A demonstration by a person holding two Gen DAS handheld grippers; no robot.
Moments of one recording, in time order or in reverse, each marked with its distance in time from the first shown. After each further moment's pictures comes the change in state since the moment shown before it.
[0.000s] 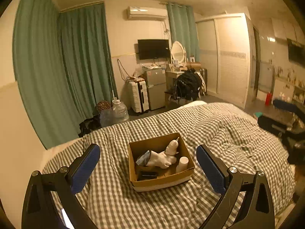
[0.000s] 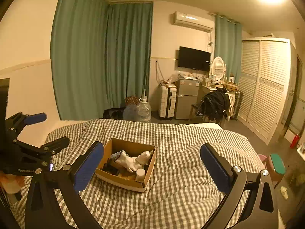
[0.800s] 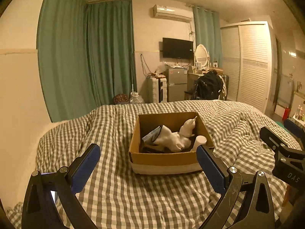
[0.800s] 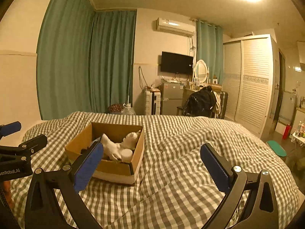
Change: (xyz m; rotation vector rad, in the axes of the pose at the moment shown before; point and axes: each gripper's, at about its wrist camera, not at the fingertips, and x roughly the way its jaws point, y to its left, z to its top) left arm 0.054 -0.014 -0.119 -0.142 -0.023 0.151; right arm 0.075 0.004 -0.144 0.058 -0.093 -0.122
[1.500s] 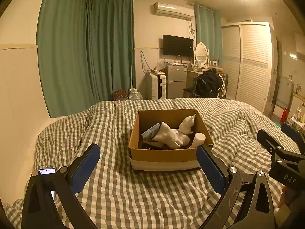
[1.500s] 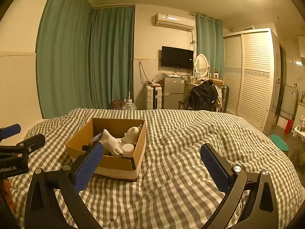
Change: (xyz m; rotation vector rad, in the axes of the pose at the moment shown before) left arm -0.001 0.000 -0.002 -0.009 0.018 -0.010; right arm -0.001 -0.003 -0.003 0.019 0.028 0.012
